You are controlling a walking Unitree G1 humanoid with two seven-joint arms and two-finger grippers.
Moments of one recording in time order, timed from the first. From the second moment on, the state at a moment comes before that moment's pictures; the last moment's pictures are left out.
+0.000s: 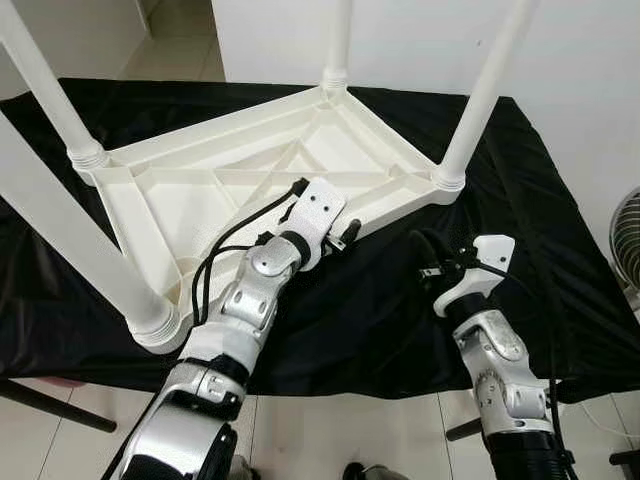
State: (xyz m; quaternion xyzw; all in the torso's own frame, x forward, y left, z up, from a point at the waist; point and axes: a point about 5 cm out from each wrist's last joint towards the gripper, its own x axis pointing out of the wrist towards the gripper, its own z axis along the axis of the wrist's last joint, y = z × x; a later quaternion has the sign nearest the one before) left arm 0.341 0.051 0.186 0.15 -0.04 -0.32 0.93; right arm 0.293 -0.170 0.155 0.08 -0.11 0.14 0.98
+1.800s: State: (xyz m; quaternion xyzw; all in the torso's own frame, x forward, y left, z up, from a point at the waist) left arm 0.335 0.086 0.157 0.26 0.06 -0.34 0.90; right arm 0.300 -0.168 0.154 0.07 -0.11 0.16 0.98
